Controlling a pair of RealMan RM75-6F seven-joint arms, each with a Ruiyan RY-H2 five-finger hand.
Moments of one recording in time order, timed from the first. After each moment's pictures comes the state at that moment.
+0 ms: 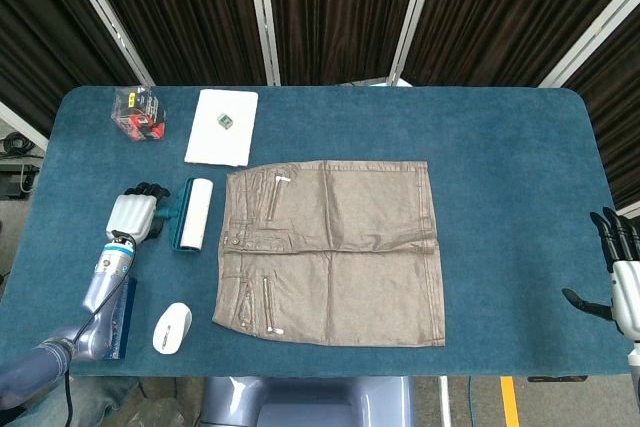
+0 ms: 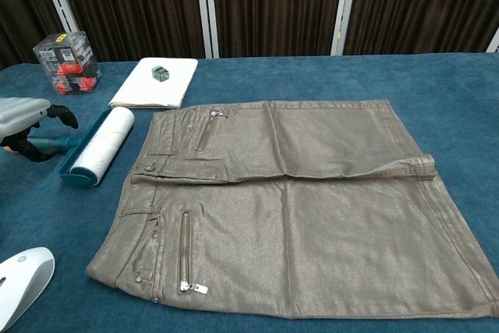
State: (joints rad) left arm -0.60 -1.68 -0.19 -0.90 1.13 0.86 0.22; right arm 0.08 -0.97 0.13 -1.73 -1.41 1.47 -0.02
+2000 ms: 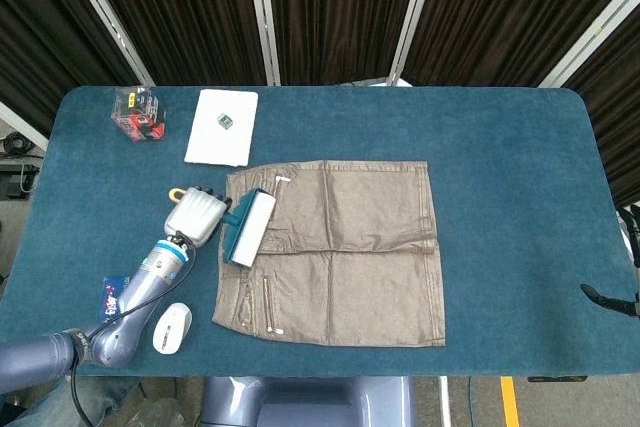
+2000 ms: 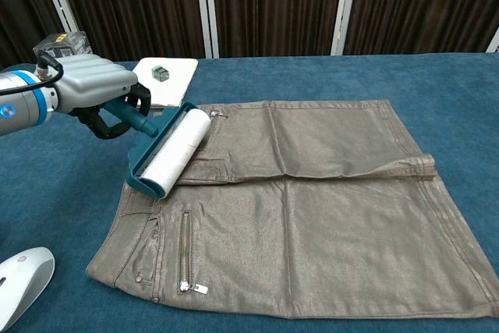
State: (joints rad) left arm -0.79 -1.48 -0.16 -1.52 0.97 0.92 0.81; right arm 0.08 -0.92 0.15 -1.71 -1.33 1.43 0.12
